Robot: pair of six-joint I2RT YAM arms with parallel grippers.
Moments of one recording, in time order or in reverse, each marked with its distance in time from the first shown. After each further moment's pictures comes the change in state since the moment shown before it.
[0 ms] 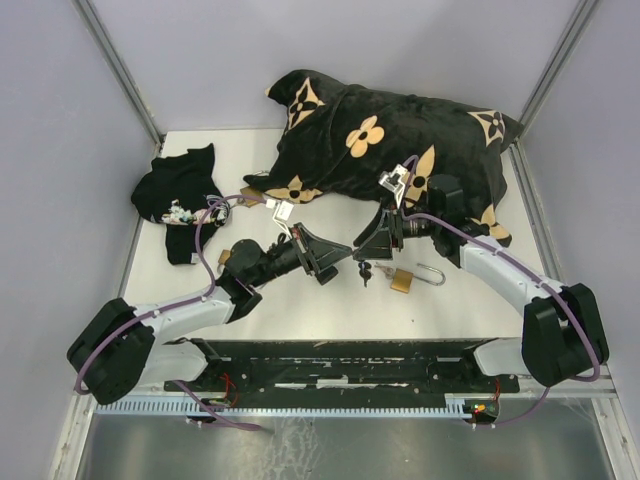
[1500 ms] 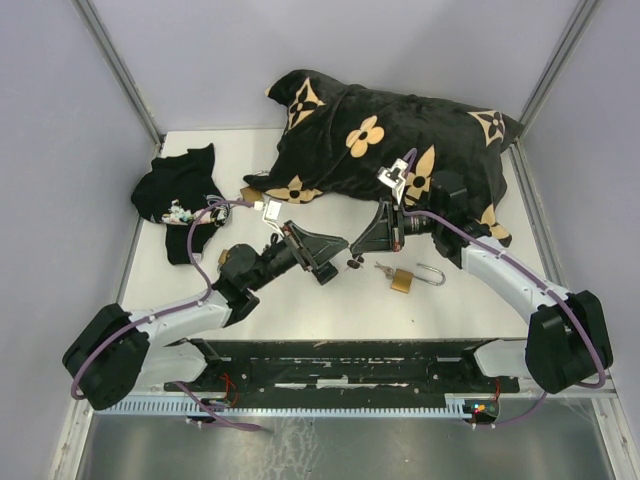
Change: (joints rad) left arm -0.006 -0.028 -0.029 0.053 -0.143 -0.045; right arm 0.027 -0.034 0.008 0.169 -0.051 0.219
